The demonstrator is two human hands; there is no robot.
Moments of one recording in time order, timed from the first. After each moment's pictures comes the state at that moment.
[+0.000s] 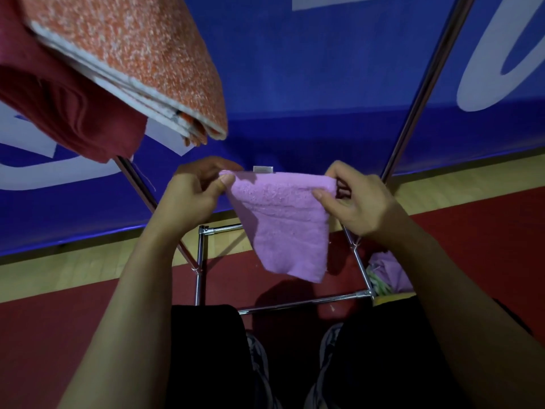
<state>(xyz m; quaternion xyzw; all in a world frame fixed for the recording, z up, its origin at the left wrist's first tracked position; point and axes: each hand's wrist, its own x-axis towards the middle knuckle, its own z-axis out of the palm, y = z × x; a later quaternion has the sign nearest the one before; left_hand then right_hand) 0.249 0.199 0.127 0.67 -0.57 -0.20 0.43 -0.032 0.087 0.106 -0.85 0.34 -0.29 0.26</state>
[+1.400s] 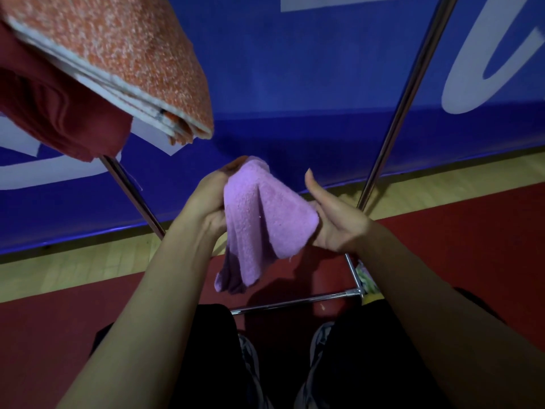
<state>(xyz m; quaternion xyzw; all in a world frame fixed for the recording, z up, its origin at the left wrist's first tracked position) 0.165 0.175 0.157 0.40 -0.07 -0.65 0.64 -0.002 0.084 0.070 -0.41 0.34 -0.11 0.84</state>
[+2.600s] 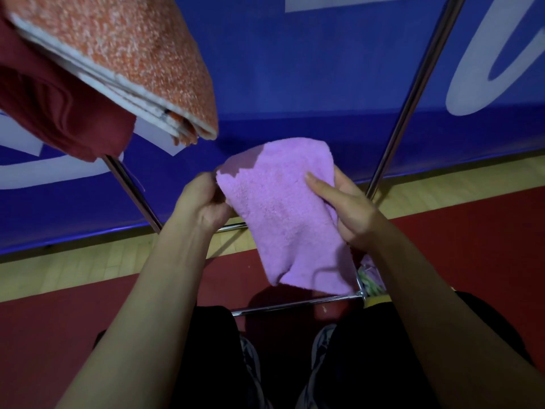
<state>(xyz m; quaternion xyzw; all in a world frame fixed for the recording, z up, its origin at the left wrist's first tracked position) 0.217 0.156 0.118 0.46 0.05 -0.56 0.68 -0.006 0.100 0.105 -0.49 0.23 -0.35 0.77</state>
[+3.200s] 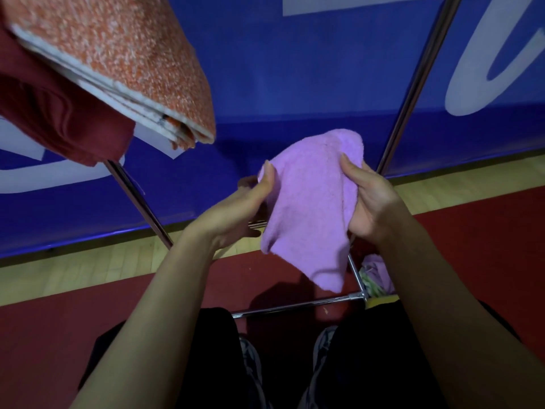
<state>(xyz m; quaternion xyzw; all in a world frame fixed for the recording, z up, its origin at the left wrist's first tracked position) 0.173 0.171 0.127 0.65 -0.36 -0.56 0.37 -0.027 0.081 0.118 -0.32 0.19 -0.38 0.85</state>
